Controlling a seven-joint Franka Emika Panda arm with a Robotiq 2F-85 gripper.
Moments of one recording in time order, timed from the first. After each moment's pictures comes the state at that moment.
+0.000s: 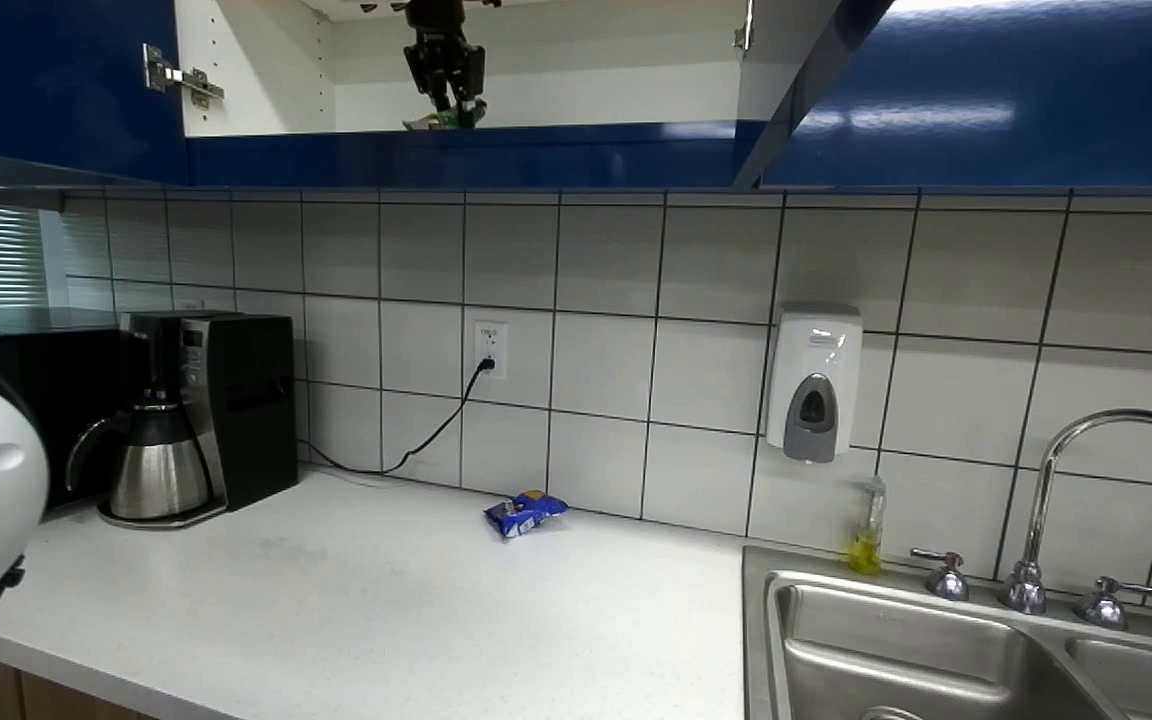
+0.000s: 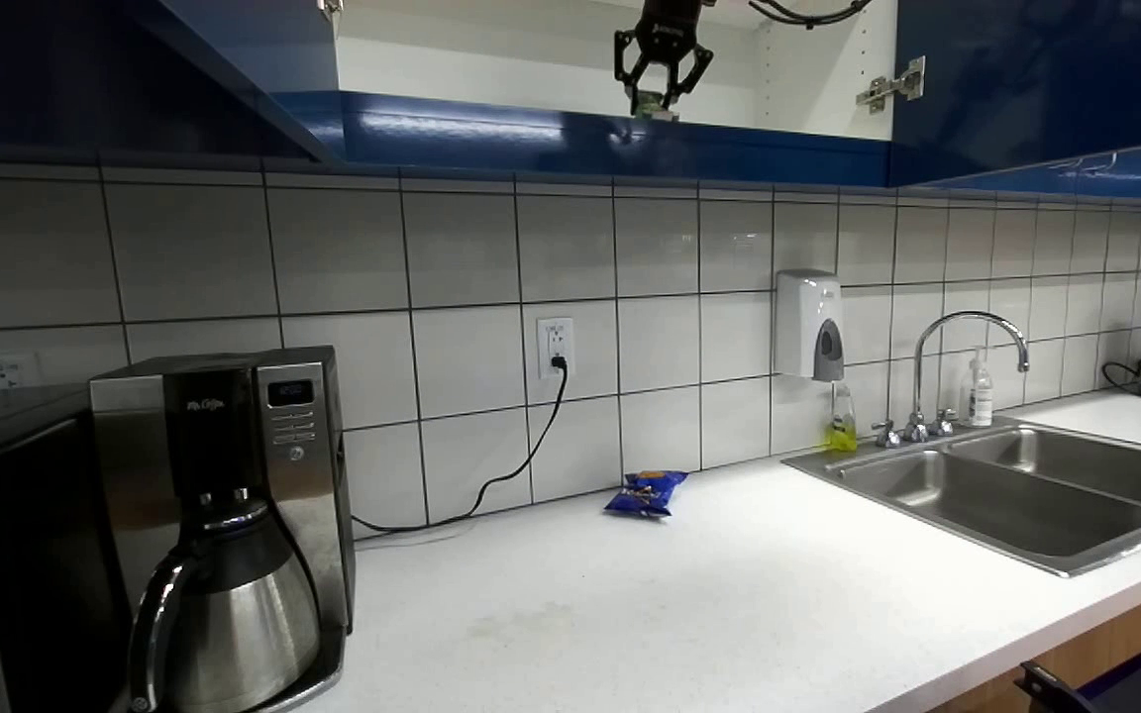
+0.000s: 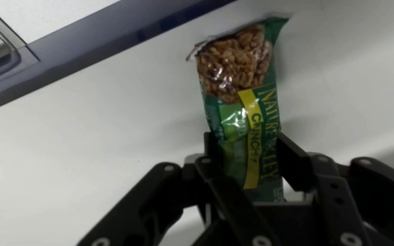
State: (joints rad) arm 0.00 0.03 0.09 -1.25 -0.04 1.81 0.43
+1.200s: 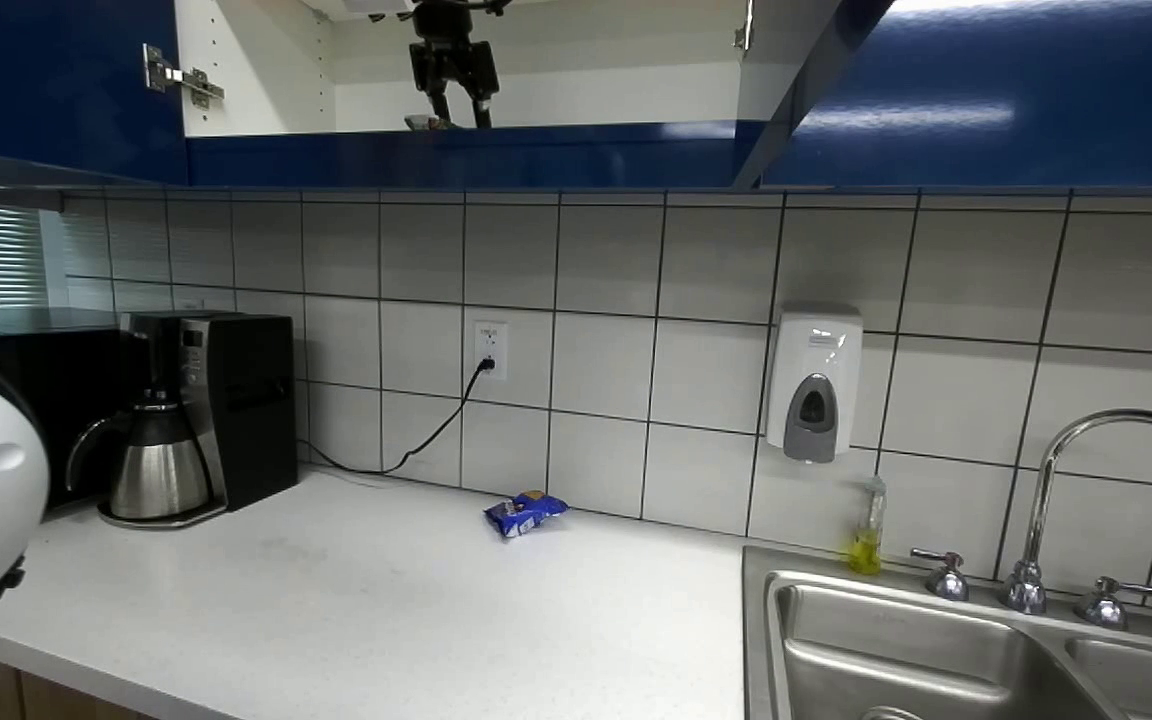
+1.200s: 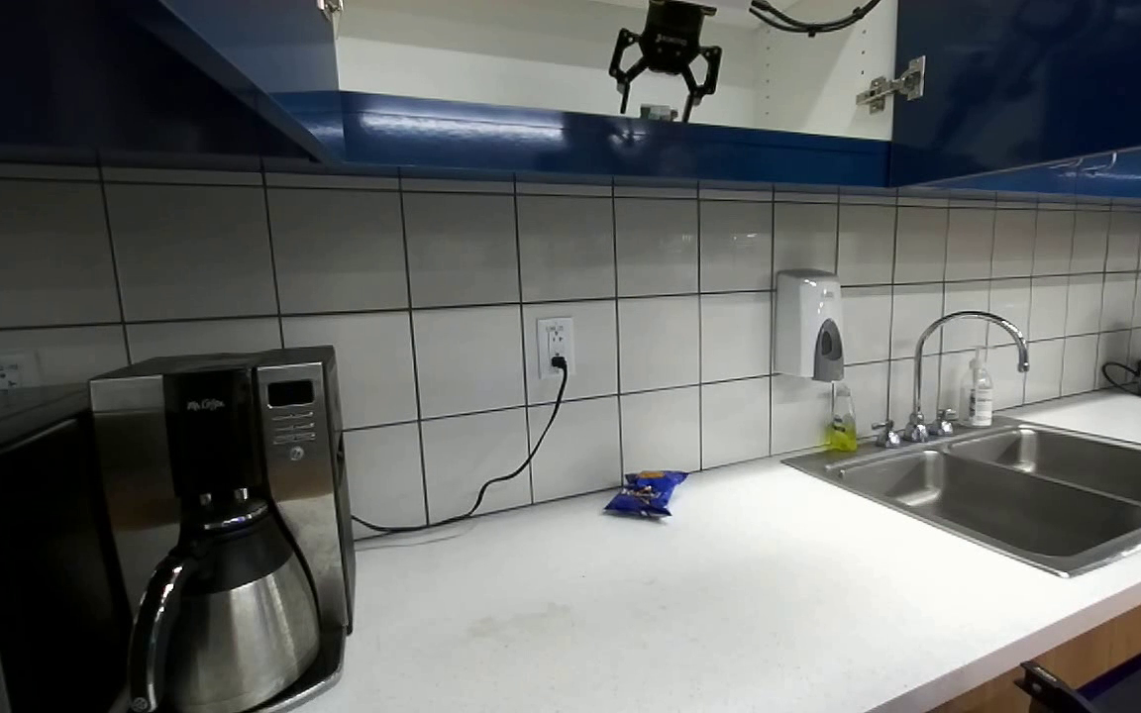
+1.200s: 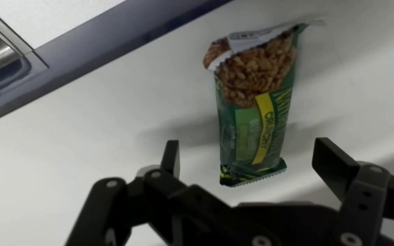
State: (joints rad) arm 0.00 0.04 0.07 -1.26 -0.05 1.81 0.46
